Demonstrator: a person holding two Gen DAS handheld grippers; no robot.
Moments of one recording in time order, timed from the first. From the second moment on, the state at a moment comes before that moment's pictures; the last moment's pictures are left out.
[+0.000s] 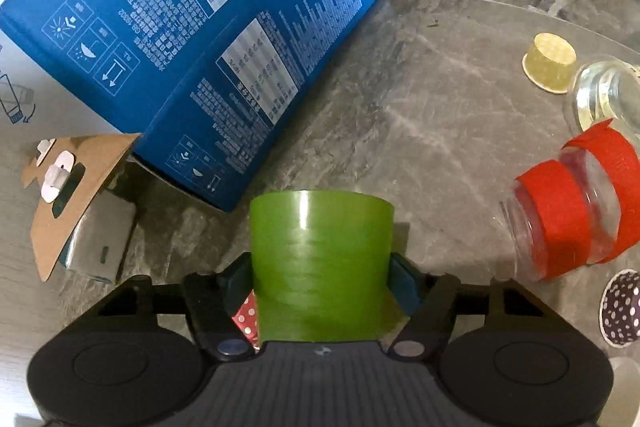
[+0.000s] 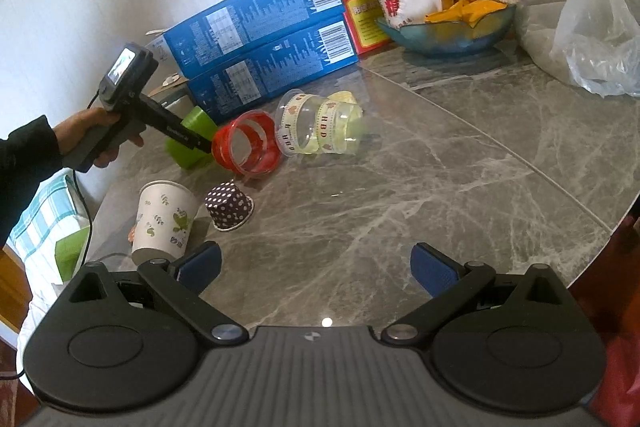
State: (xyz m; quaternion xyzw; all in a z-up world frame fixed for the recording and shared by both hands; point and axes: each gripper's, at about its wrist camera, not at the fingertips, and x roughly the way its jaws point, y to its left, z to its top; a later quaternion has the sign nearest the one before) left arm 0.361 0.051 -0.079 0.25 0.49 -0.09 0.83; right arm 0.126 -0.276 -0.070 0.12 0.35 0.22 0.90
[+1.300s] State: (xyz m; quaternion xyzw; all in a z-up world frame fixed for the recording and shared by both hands) left arm 0.100 -0.023 -0.045 -0.06 0.56 -0.11 0.82; right arm 0.038 -0.300 -0.056 0.16 0.31 0.26 0.90
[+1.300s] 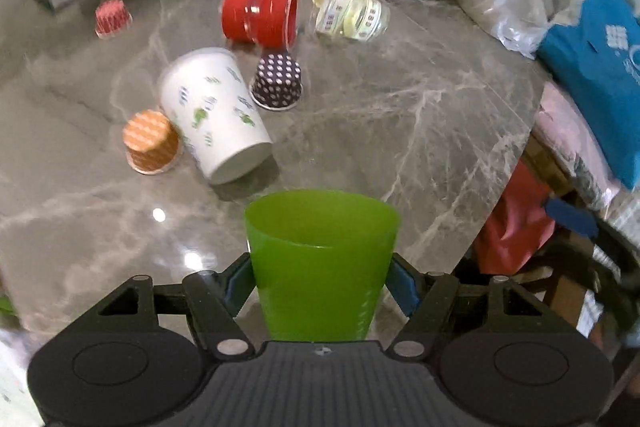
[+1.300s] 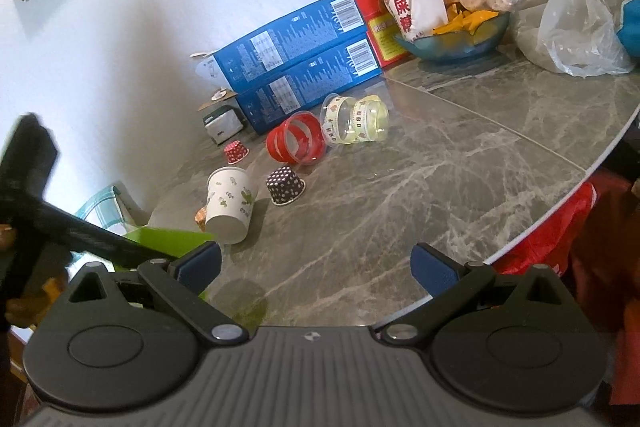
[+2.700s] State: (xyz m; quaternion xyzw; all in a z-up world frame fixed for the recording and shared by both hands) left arm 0.045 0.049 -0.028 -0.19 0.45 -0.06 0.87; right arm 0.106 -0.219 -0.075 0.18 0.45 0.33 0.81
